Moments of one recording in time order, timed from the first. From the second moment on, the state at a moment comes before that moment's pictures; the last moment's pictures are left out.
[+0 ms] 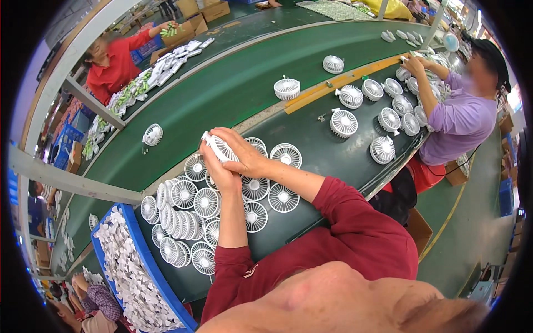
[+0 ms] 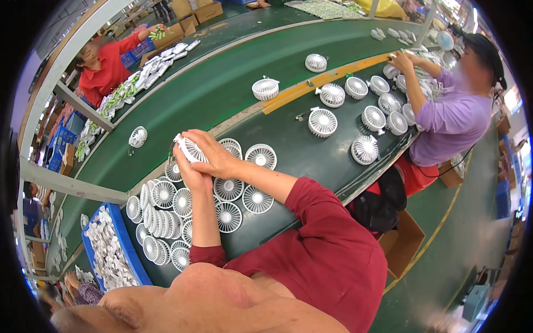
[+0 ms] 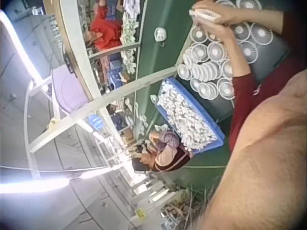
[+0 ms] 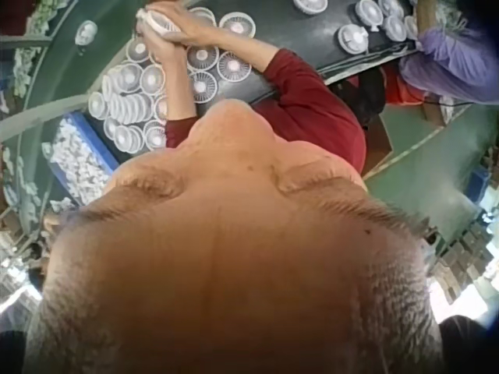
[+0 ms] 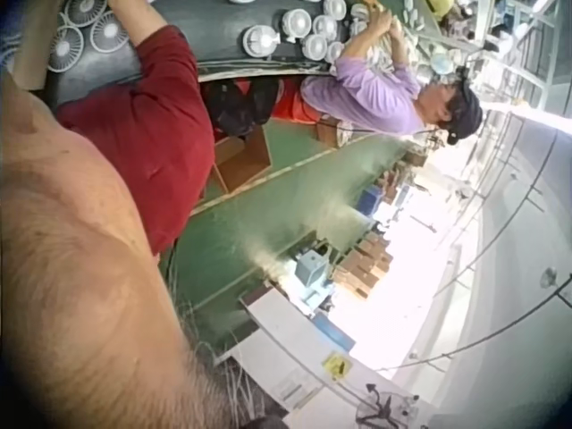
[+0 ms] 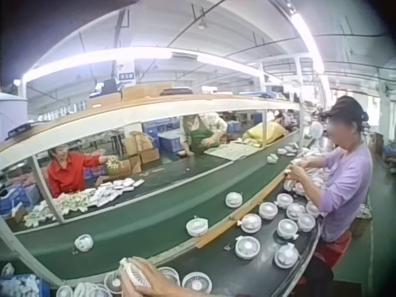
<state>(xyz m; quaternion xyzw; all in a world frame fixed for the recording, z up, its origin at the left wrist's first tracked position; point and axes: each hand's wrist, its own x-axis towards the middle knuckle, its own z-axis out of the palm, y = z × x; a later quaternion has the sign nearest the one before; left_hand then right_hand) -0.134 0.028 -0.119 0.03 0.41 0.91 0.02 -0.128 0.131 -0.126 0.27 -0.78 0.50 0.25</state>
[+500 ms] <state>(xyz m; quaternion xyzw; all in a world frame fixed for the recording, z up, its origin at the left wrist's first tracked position) -0.166 -0.029 -0.131 0.21 0.83 0.49 -0.16 -0.187 0.281 -0.146 0.05 -0.90 0.42 0.11</state>
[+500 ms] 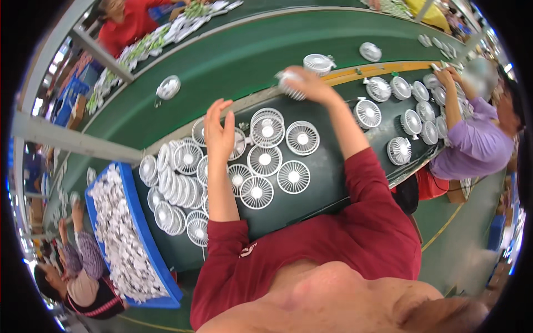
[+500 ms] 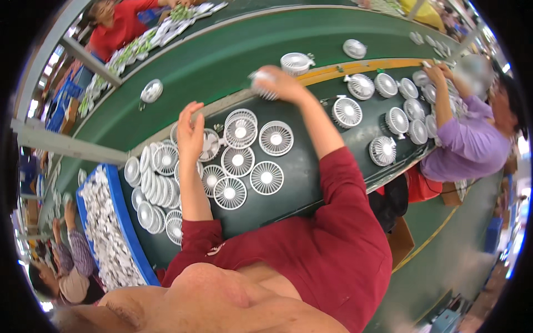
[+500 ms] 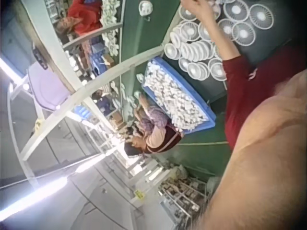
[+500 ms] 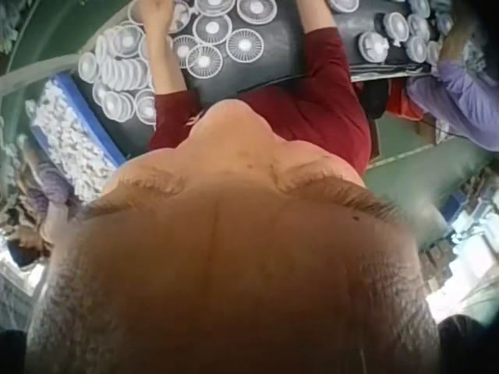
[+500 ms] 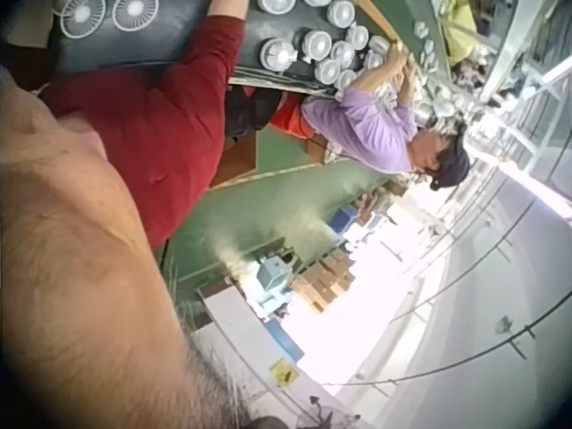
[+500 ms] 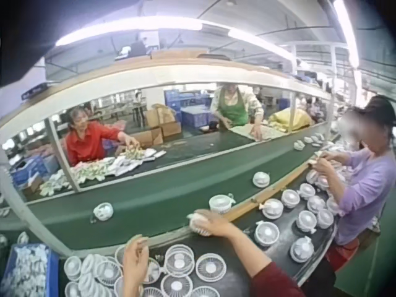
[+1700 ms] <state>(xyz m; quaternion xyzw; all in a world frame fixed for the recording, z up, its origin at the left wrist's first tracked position) -0.173 -0.014 -0.144 0.04 0.25 0.94 0.24 -0.128 0.135 -0.110 0.15 -0.81 0.46 0.34</state>
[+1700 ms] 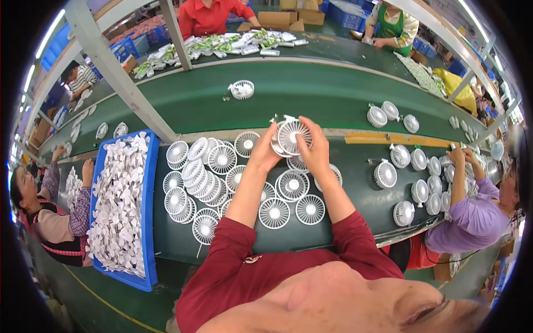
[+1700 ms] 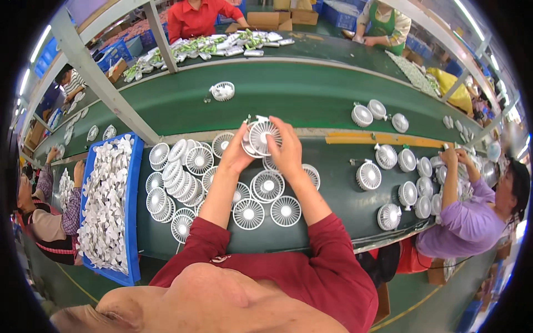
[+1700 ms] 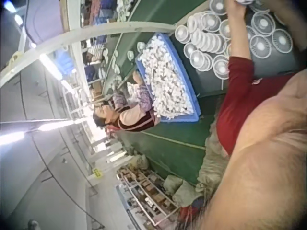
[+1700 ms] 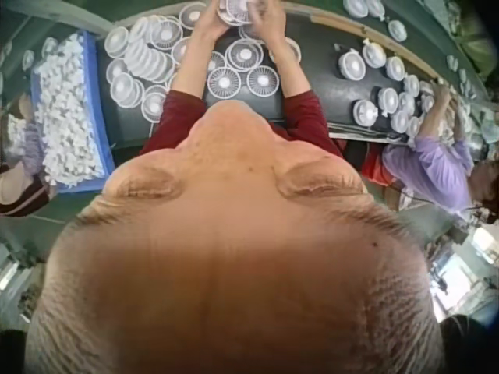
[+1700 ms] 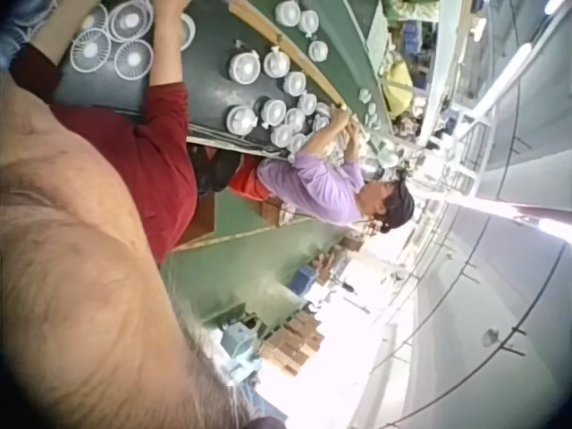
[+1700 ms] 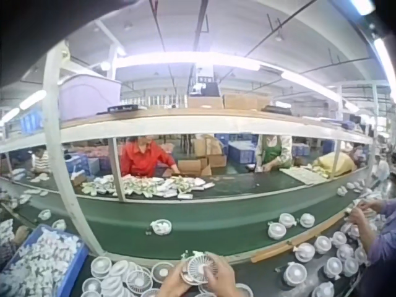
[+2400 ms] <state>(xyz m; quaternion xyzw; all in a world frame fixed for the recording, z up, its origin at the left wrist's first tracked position) -0.131 0.037 -0.128 0.15 0.66 0.68 -0.28 -0.125 0.114 -0.129 0.19 -0.63 0.75 0.09</state>
